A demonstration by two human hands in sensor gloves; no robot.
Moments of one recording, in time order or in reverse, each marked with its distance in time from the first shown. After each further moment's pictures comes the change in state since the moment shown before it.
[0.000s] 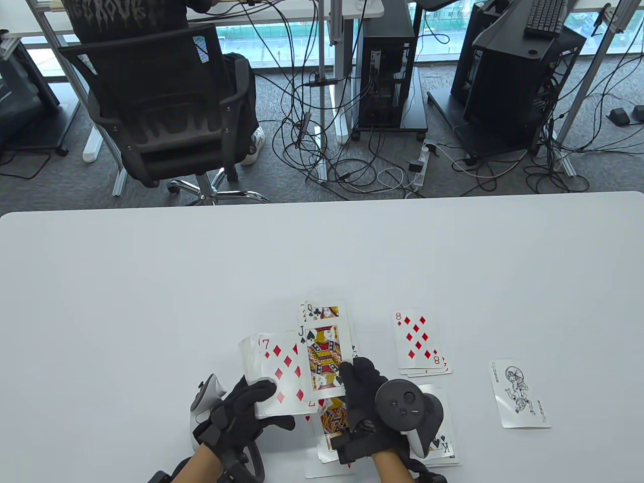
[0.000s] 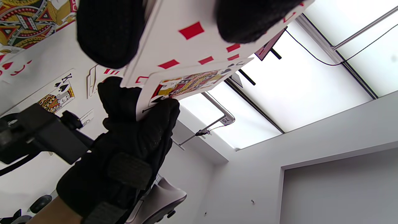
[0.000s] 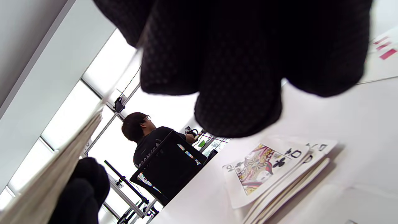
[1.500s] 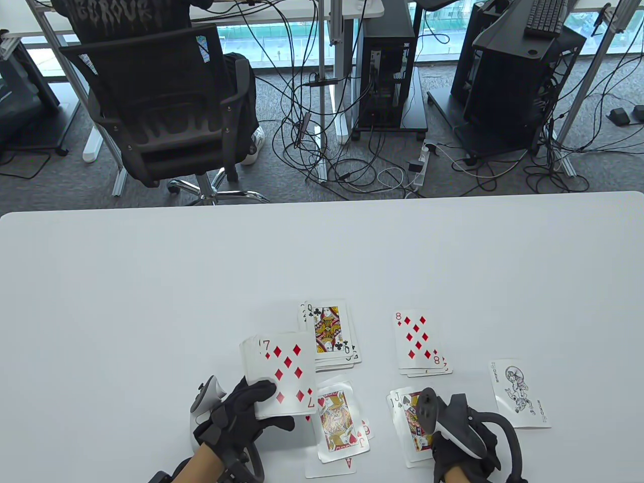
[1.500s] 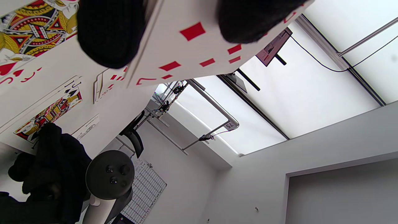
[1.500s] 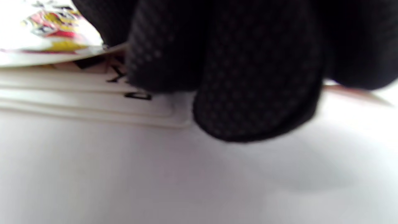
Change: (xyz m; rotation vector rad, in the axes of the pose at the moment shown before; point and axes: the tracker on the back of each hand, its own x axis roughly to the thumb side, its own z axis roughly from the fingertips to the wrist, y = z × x) left_hand -0.001 -0.001 0.002 0.026 0.025 0.007; right_hand -0.092 -0.052 0.028 0.583 0.359 1.155
